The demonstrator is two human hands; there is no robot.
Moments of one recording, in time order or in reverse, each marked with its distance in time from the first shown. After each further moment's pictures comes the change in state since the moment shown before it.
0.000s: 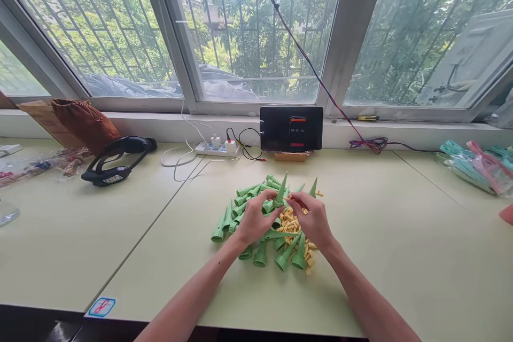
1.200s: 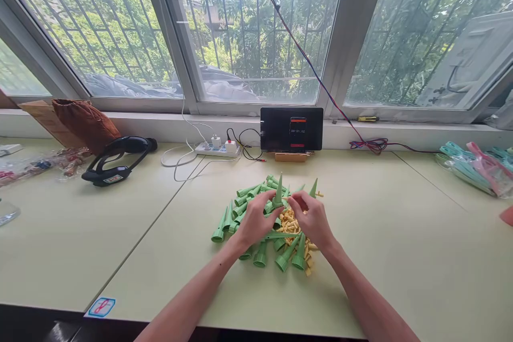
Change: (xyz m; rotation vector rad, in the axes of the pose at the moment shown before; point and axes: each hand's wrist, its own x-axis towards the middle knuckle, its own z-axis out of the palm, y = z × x) left_hand -0.002 -0.003 0.004 0.009 -0.008 0.026; right_hand -0.001 0.000 -0.001 -0.023 -0.034 0.074
